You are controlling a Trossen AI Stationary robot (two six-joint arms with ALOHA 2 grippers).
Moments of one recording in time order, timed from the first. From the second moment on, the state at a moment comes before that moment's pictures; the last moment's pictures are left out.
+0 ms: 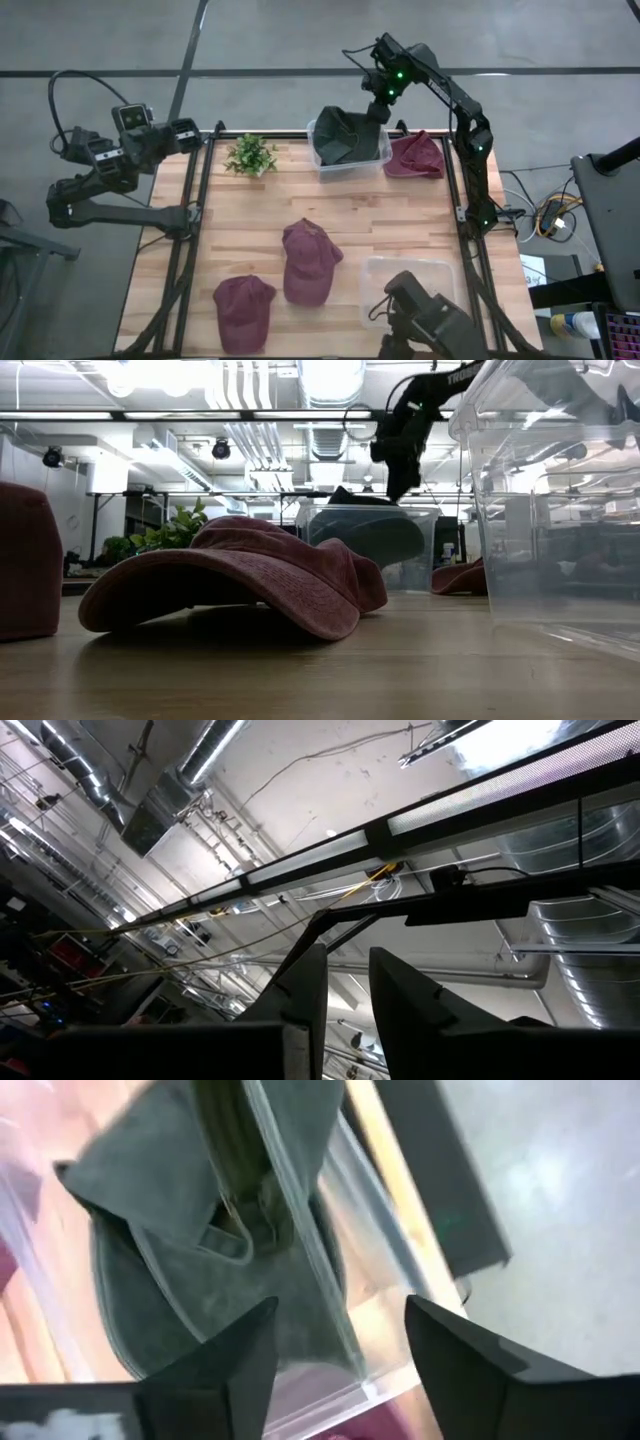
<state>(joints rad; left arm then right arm) 0.15 0.73 1.01 0.52 0.23 -1.02 -0.88 2.12 2.27 -1.42 -0.31 -0.45</state>
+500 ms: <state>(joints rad) 0.15 0.73 1.01 0.52 0.23 -1.02 -0.73 2.10 2.33 -1.08 -0.18 -0.39</state>
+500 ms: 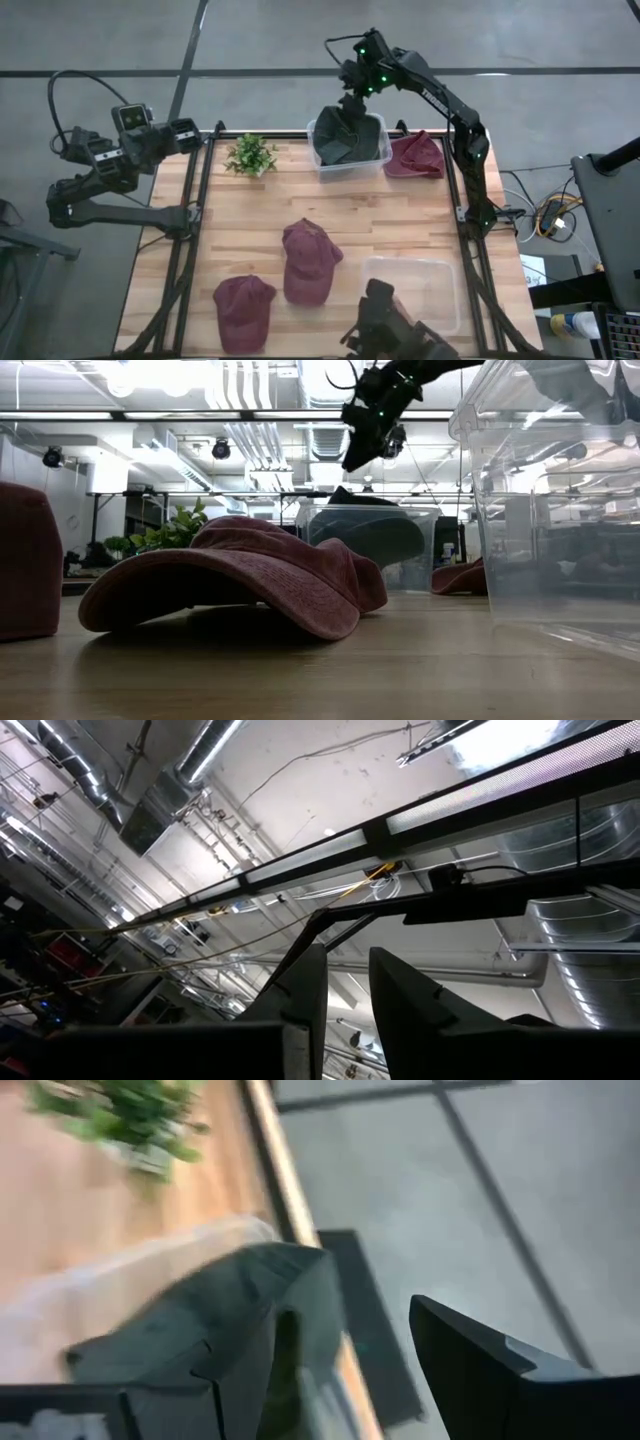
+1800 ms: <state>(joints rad) 0.15 0.73 1.01 0.52 0.23 -1.02 -0.72 2.10 2.18 -1.02 -0.12 -0.38</state>
